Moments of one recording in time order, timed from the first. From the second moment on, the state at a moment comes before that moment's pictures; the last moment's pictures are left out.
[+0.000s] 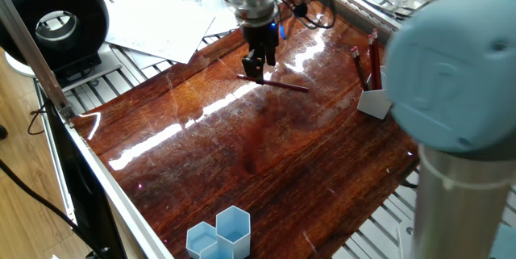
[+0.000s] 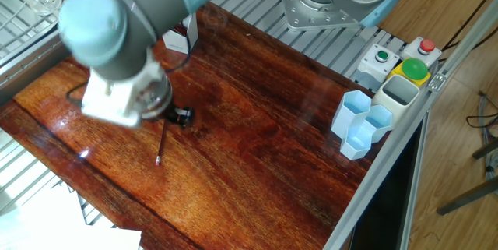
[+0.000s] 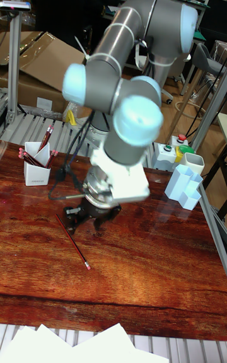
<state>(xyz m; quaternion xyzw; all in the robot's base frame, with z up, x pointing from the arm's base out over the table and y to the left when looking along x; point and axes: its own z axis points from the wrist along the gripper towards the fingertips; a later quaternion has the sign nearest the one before) 0.576 -0.031 0.045 0.19 -0.97 0.04 0.13</state>
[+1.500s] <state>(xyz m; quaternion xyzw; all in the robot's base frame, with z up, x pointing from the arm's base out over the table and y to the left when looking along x) 0.536 -0.059 0.062 0.23 -0.92 0.10 0.31</state>
